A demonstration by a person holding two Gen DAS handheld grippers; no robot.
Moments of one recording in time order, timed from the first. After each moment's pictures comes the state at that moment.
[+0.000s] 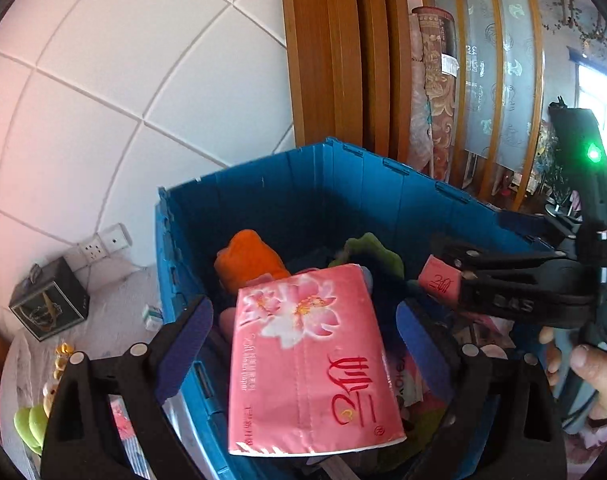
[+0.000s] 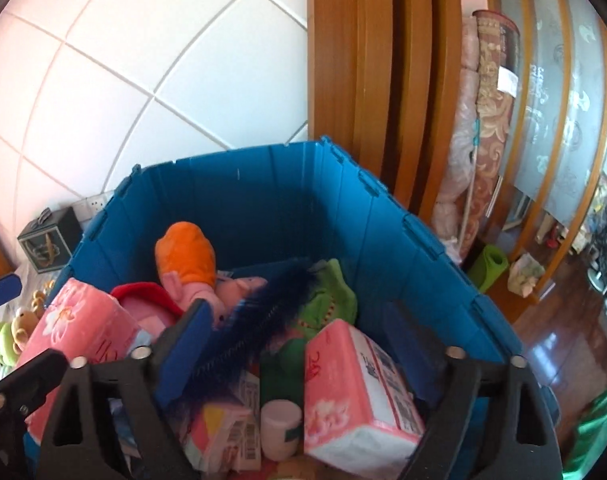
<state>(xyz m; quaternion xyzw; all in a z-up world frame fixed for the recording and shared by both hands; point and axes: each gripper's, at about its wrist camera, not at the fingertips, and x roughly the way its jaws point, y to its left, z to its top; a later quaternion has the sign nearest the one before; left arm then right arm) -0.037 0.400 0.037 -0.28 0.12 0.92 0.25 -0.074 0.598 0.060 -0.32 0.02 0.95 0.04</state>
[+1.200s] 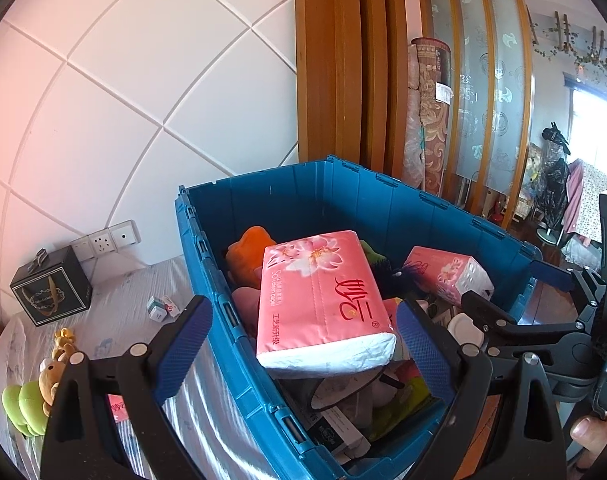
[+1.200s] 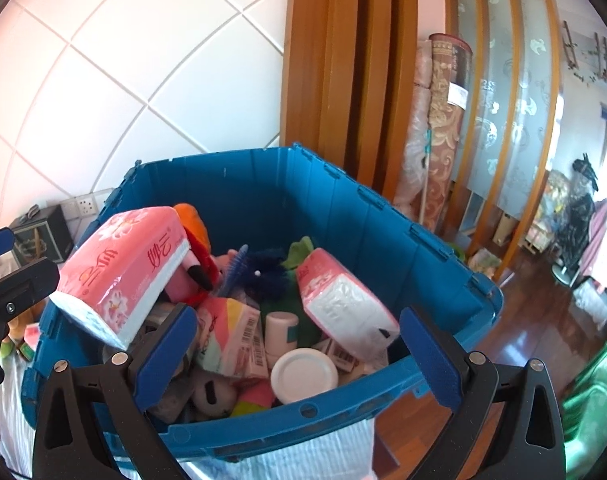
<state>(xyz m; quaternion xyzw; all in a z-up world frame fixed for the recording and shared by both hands) 0.014 0.350 0.037 -0.25 0.08 0.93 0.27 0.033 0.556 0.050 -0.28 0.00 0.95 0.11</state>
